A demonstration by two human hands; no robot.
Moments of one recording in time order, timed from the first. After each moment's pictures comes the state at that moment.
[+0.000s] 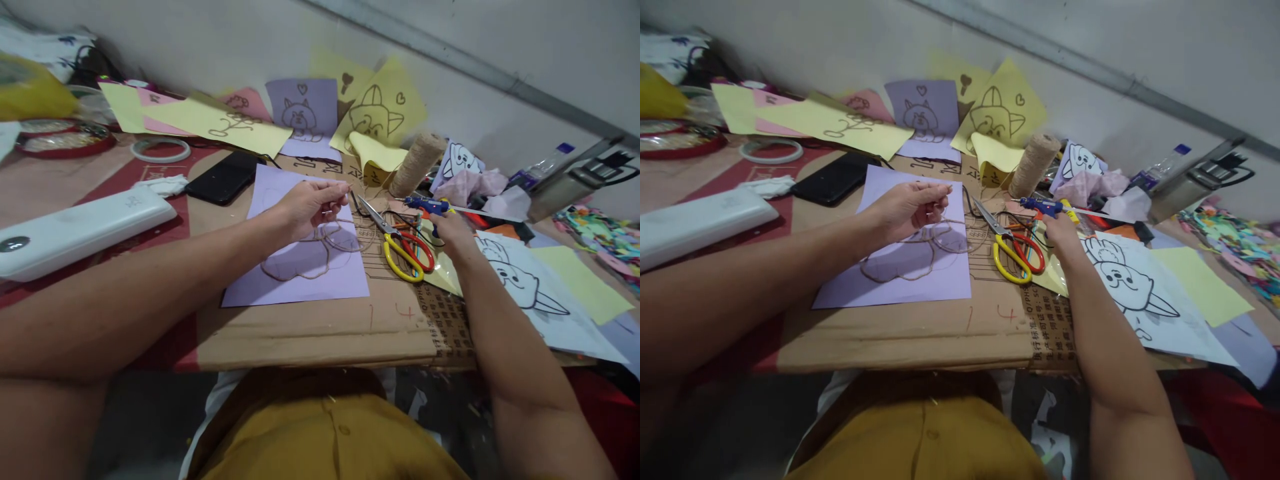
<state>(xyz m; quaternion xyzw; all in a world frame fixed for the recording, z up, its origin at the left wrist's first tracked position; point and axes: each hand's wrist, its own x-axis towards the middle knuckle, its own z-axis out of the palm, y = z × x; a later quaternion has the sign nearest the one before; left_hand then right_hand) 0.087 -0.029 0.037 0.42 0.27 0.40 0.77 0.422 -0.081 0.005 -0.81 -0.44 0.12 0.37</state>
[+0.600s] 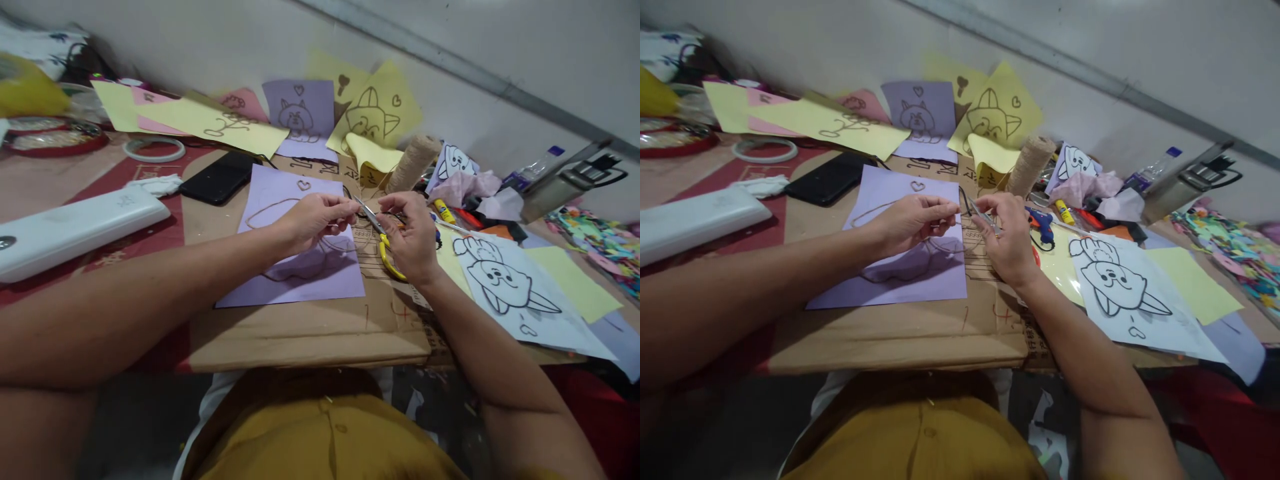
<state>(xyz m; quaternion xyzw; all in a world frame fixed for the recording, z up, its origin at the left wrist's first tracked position) 0.095 -0.052 0.034 0.52 0.26 0.35 0.73 0.291 -0.124 0.035 -0.48 -0.74 -0.09 0.46</state>
